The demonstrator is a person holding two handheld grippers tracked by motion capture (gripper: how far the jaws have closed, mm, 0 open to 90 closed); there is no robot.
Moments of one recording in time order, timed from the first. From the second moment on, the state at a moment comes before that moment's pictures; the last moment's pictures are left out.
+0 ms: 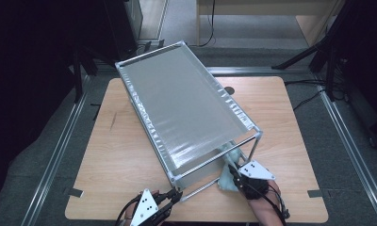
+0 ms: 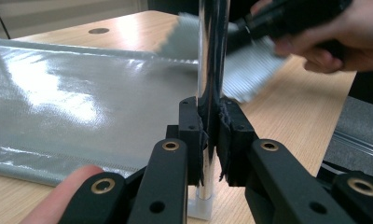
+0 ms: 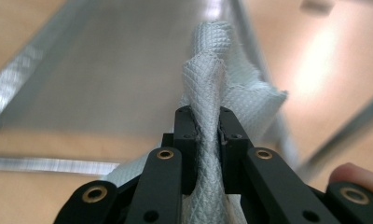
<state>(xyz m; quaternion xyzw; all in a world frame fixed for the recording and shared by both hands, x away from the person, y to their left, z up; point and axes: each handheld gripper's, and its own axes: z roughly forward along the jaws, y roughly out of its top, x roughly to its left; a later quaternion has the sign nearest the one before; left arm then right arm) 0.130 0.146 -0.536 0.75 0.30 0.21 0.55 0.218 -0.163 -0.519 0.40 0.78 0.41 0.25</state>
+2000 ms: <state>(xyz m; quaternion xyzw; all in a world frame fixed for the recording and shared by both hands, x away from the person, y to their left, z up) 0.127 0.143 -0.521 0.74 0.30 0.20 0.57 0.239 -0.162 -0.551 0.47 0.77 0.36 0.25</state>
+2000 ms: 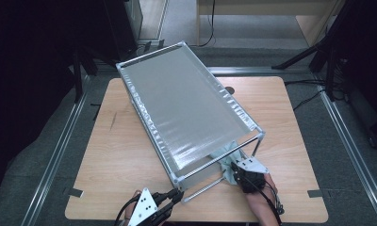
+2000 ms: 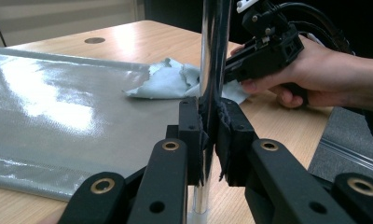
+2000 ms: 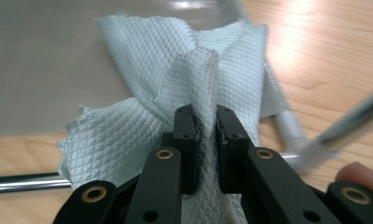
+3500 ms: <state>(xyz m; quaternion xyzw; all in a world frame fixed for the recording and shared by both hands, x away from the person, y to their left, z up) 0.126 0.143 -0.522 0.74 0.30 0.20 0.56 0.196 -0.227 -0.448 0.46 0.66 0.49 0.35</state>
